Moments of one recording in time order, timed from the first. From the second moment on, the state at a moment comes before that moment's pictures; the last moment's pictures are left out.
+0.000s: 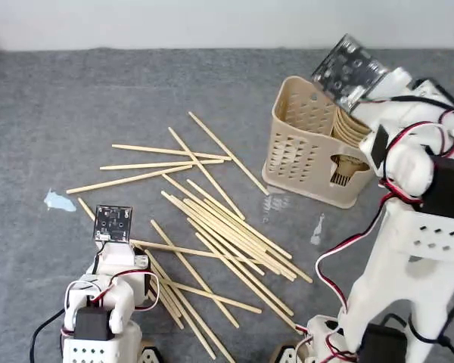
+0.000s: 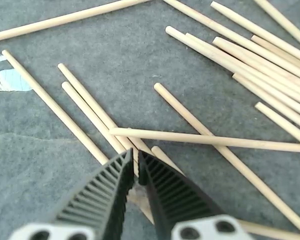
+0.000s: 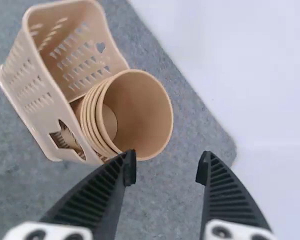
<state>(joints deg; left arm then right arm) -1.8 -103.3 96.9 72.2 7.9 8.4 -19.4 -27.1 92.0 55.0</state>
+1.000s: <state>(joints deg) -1.8 -103.3 96.9 72.2 7.9 8.4 -16.4 -7.5 87.8 18.2</state>
